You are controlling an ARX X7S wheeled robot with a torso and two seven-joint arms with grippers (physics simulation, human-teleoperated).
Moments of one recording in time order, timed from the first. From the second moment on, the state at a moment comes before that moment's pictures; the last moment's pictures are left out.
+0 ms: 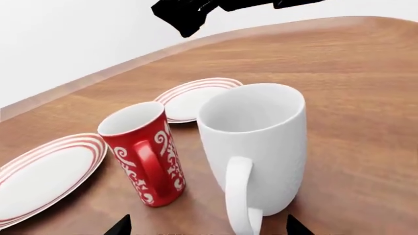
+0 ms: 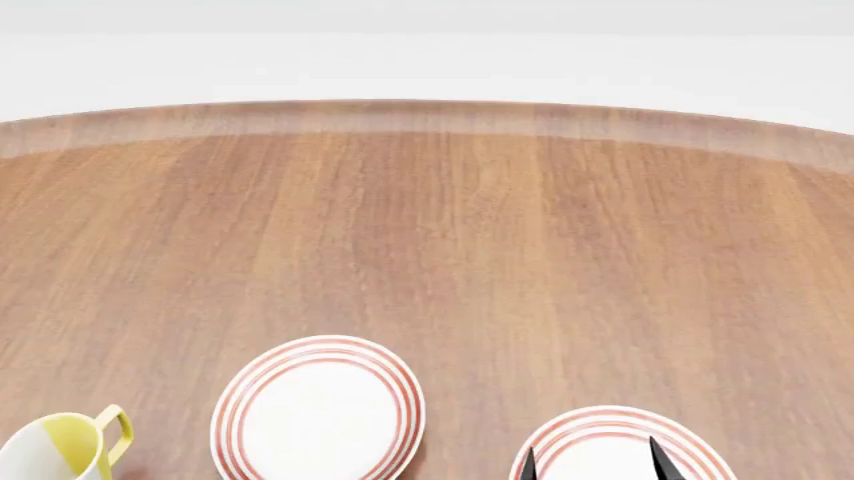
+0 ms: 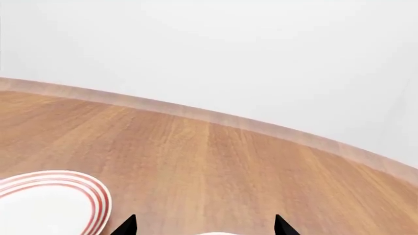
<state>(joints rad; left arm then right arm) 0.32 -0.55 0.53 -0.21 -0.03 0.70 0.24 -0.02 0.28 -0.16 -0.27 0.09 0.22 0.17</state>
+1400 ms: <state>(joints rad) 0.16 -0.47 0.62 -0.33 -0.07 0.64 0.35 -0.01 0.30 -0.18 -0.32 0.11 0.25 0.20</state>
